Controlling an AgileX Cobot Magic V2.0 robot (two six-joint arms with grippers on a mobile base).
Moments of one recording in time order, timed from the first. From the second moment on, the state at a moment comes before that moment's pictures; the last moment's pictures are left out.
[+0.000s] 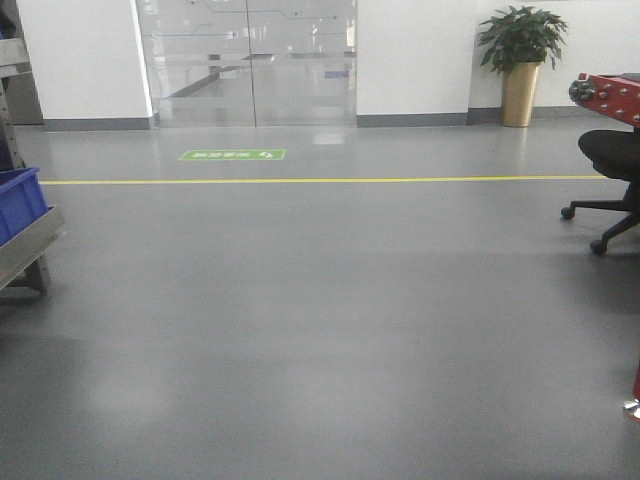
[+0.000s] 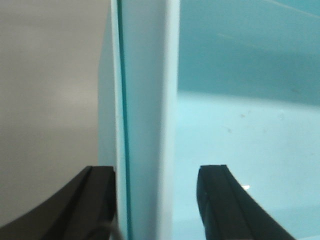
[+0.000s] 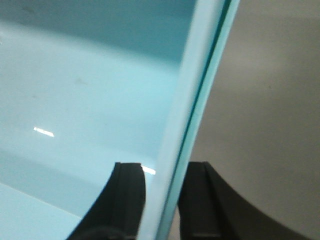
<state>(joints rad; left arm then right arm) -0.16 1.33 -1.68 -0.22 0.89 -0.06 0.51 1.43 -1.76 0.04 1.02 0.20</state>
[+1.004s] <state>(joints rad) -0.16 1.33 -1.68 -0.21 0.88 -0.06 0.51 1.43 -1.76 0.04 1.00 0.20</state>
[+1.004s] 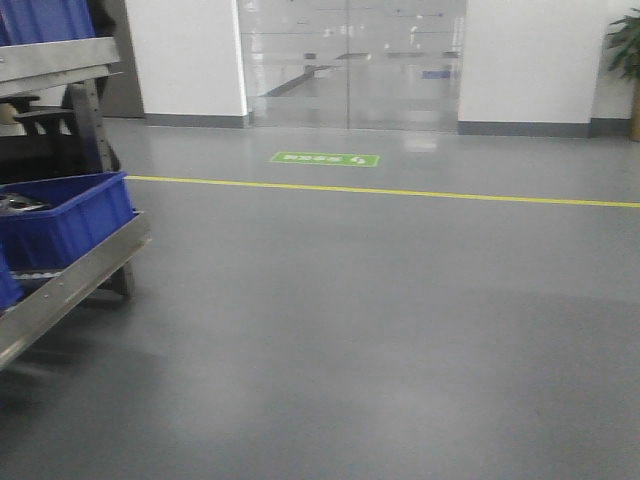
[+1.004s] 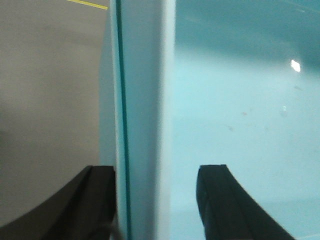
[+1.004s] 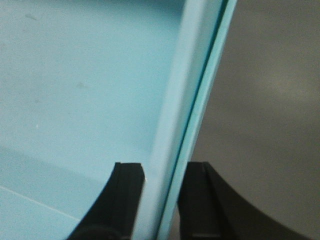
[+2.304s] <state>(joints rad) -0.16 1.33 -1.68 -0.21 0.88 -0.06 0.51 1.43 -1.76 0.04 0.99 0.20</state>
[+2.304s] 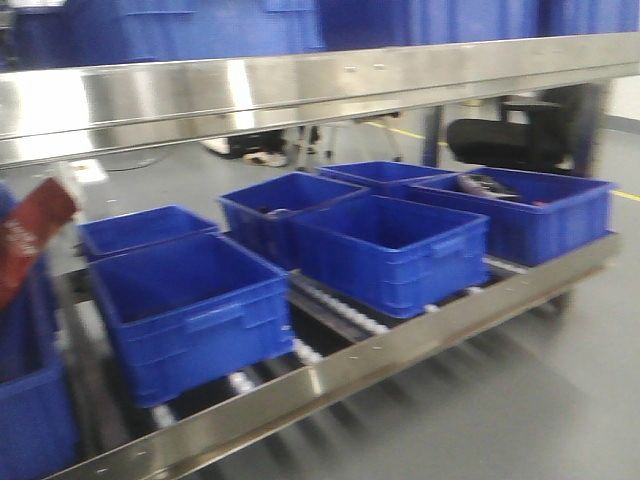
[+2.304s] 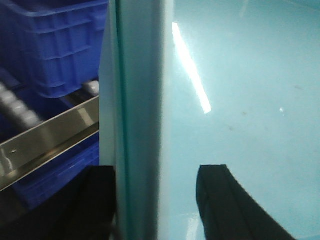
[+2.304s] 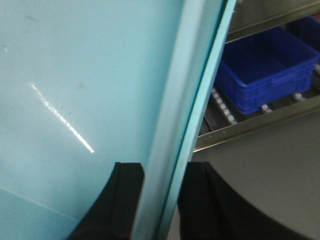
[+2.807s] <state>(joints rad) -0.16 1.33 -1.68 -0.21 0.88 -0.06 0.51 1.43 -1.76 0.04 0.99 0.20</state>
